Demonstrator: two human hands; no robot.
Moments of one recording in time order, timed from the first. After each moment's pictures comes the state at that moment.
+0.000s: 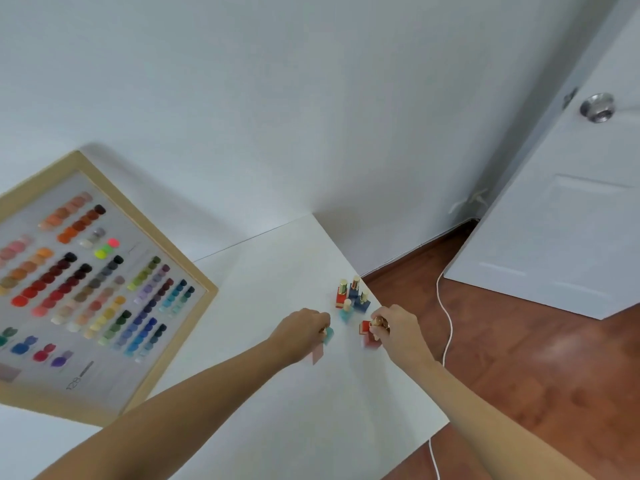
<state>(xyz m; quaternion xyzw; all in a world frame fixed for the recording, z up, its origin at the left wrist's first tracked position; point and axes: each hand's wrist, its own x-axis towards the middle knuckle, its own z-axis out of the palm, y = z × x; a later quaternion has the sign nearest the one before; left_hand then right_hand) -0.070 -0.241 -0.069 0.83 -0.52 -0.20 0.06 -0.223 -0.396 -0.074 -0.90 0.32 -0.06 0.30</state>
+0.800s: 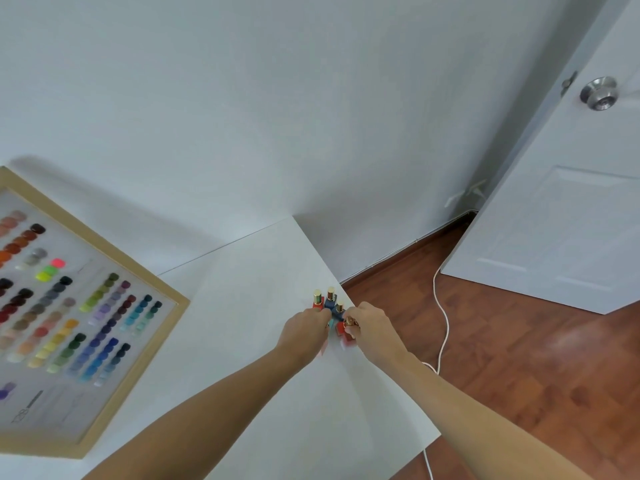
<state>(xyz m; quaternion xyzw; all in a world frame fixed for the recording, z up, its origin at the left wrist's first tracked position) -0.092 -0.319 -0.080 0.88 -0.44 -0.16 0.05 -0.193 -0.440 -0.100 -0.93 0.23 0.00 0.28</state>
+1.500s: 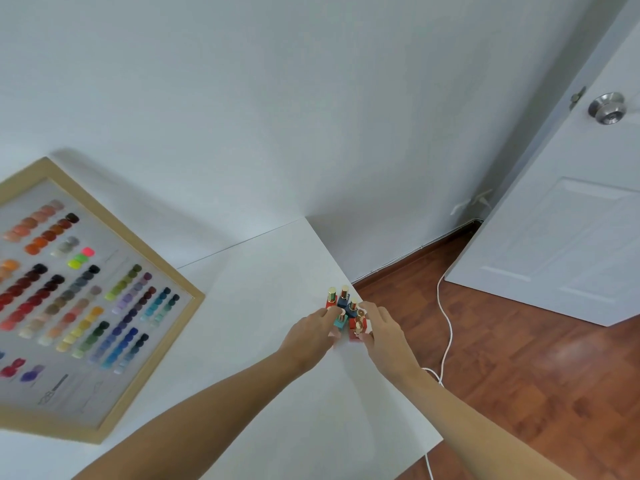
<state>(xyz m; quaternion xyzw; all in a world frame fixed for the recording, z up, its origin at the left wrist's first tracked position) -0.094 -0.287 -0.072 0.85 -0.46 -0.21 0.14 -0.212 -0.413 -0.105 -0.91 0.26 -0.09 0.31</state>
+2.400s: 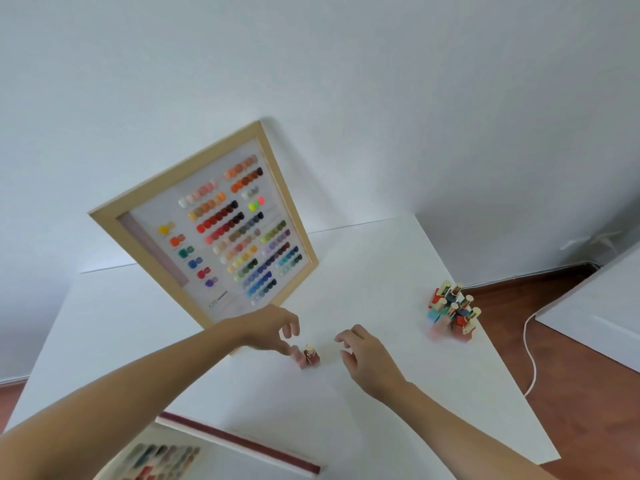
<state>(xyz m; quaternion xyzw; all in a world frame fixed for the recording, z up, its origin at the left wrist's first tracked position) -0.007 -0.011 -0.026 0.85 -0.36 -0.37 0.07 -0.154 -0.208 -0.096 -0.93 0.03 0.01 0.35</state>
